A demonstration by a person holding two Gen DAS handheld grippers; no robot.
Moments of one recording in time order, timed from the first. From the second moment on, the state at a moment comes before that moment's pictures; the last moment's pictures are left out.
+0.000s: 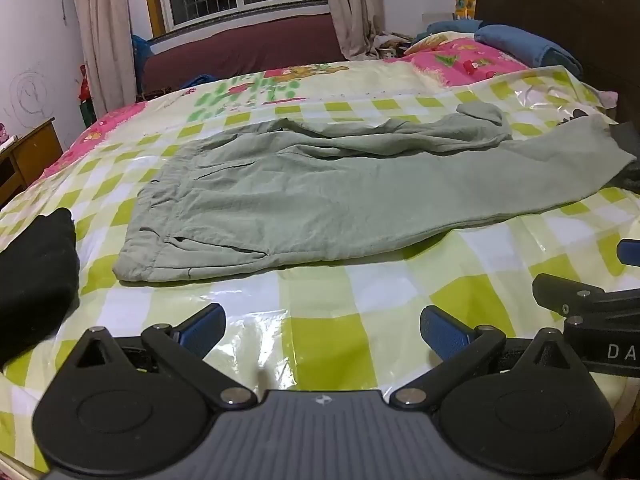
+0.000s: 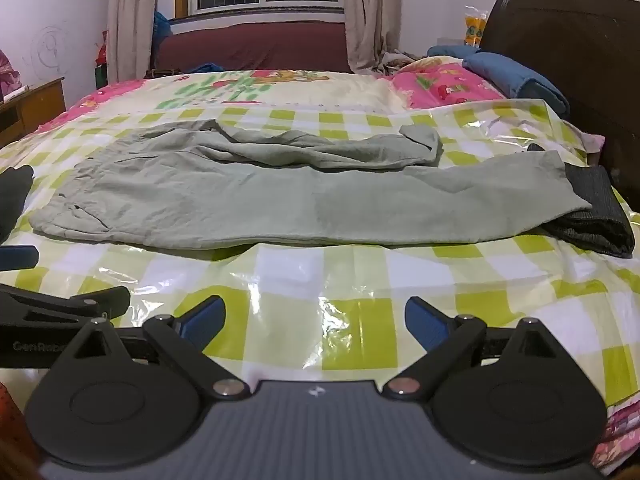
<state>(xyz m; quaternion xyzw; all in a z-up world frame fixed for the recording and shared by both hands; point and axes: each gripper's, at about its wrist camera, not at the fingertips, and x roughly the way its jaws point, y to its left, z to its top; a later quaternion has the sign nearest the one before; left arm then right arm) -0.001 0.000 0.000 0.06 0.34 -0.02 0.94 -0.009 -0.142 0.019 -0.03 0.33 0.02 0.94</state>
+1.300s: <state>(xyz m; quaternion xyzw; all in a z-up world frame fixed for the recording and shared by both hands) -0.002 -0.001 0.001 0.06 0.34 -0.03 0.94 -0.007 -0.145 0.017 -0.03 0.34 0.01 0.94</state>
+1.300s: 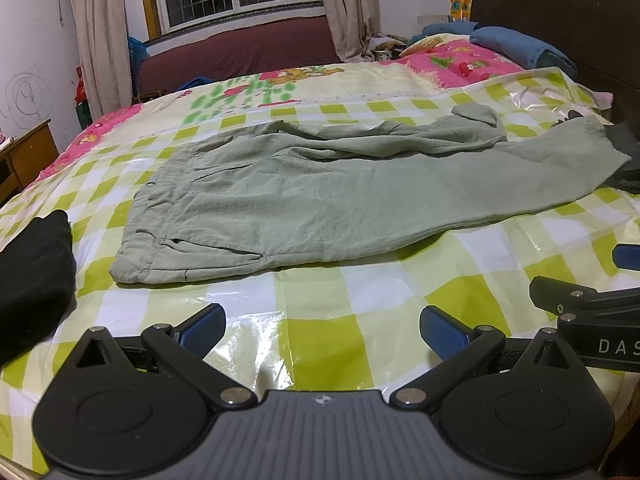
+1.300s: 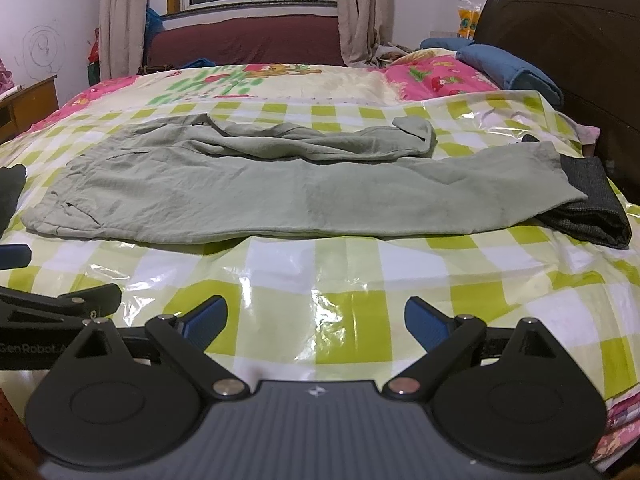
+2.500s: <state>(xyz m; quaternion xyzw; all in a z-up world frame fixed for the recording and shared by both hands) -0.002 -0.001 0.000 0.06 0.34 -0.03 0.94 -0.006 -0.144 0.012 -0.03 0.35 0.02 0.94</state>
